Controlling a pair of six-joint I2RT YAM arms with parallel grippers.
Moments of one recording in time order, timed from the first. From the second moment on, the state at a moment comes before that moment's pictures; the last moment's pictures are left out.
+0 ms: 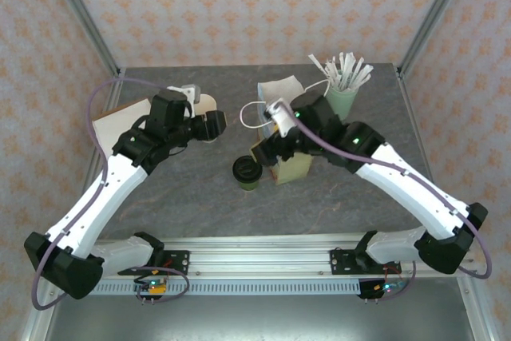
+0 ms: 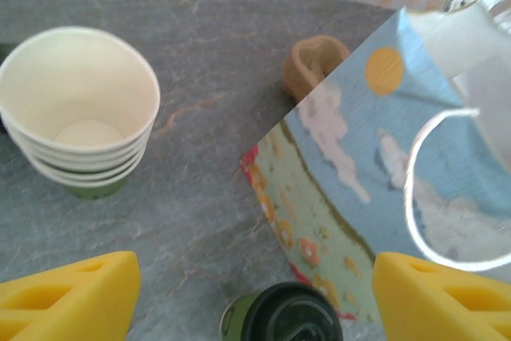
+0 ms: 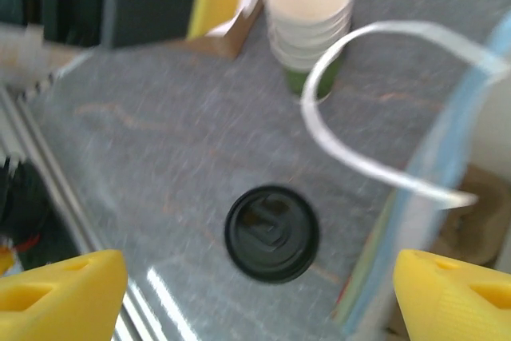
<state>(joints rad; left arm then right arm) -0.41 1.14 1.19 -0.67 0.03 -0.49 0.84 1.28 1.43 -0.84 -0.15 0.06</state>
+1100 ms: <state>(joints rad) -0.37 1.11 1.12 -0.72 -0.03 -0.49 1.06 1.50 1.75 -1.01 0.15 0.12</state>
